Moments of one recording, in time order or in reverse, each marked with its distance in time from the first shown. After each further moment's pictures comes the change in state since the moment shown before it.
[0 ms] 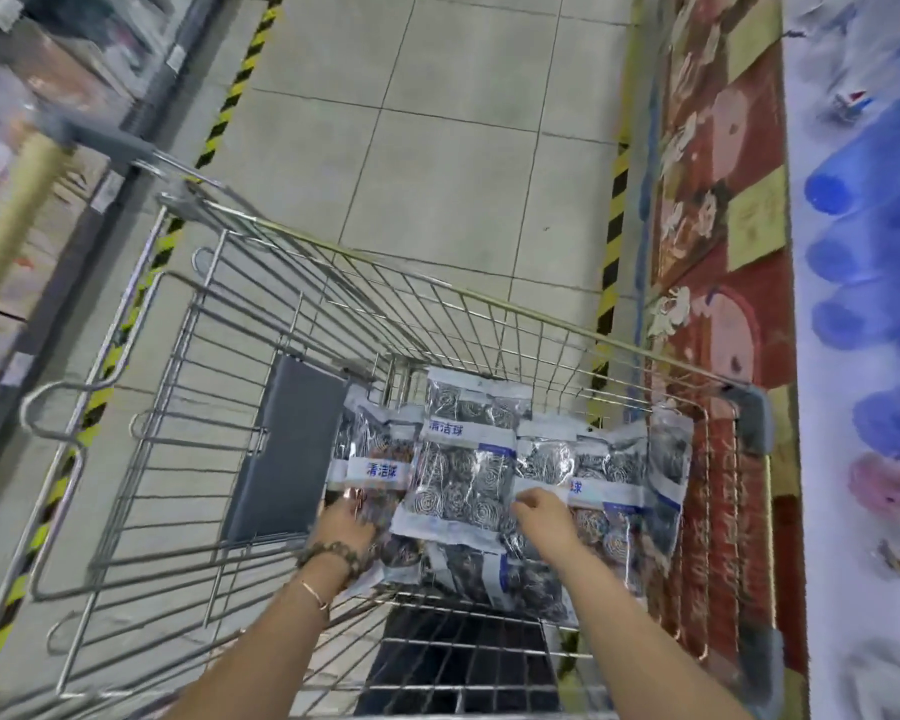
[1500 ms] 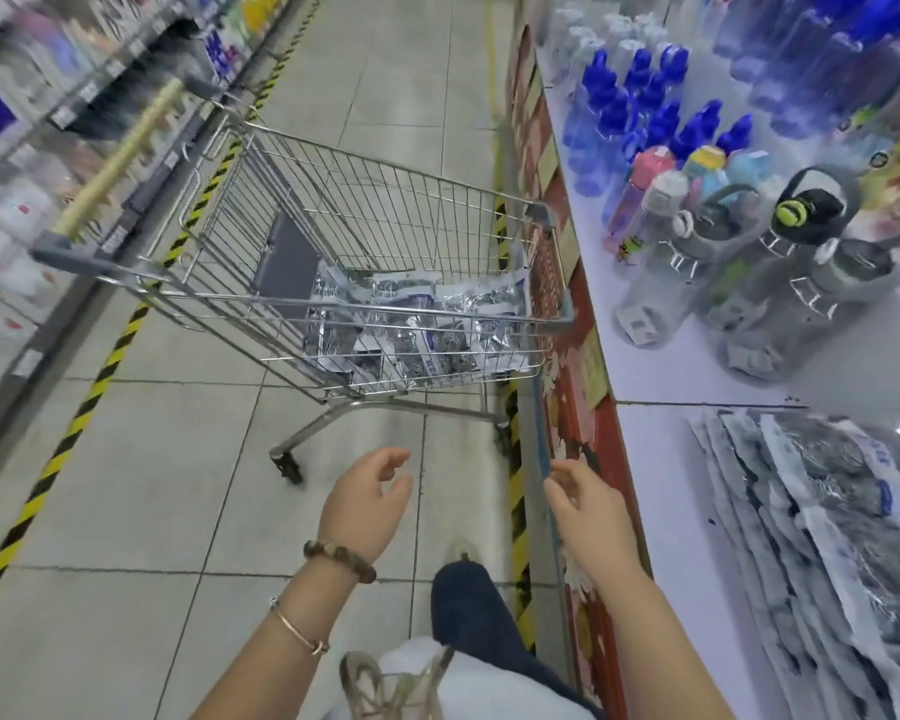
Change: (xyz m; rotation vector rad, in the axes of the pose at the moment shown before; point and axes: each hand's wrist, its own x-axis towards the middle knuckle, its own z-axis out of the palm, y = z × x) left_hand -0.404 -0.292 0.211 -0.204 0.280 0.790; right_hand -0.439 0.389 0.154 0.158 0.582 -0.464
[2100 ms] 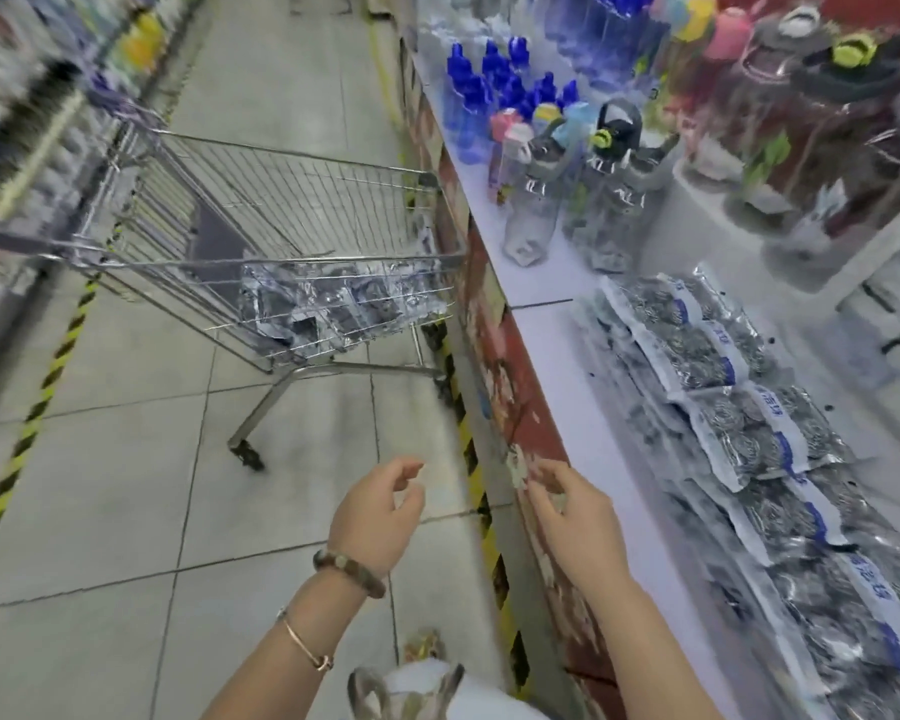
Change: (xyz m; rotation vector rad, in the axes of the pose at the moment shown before) left_hand -0.214 -0.001 0.041 0.082 -0.181 0.181; right_hand -0.240 0.076 -0.026 -0.056 0.206 0.018
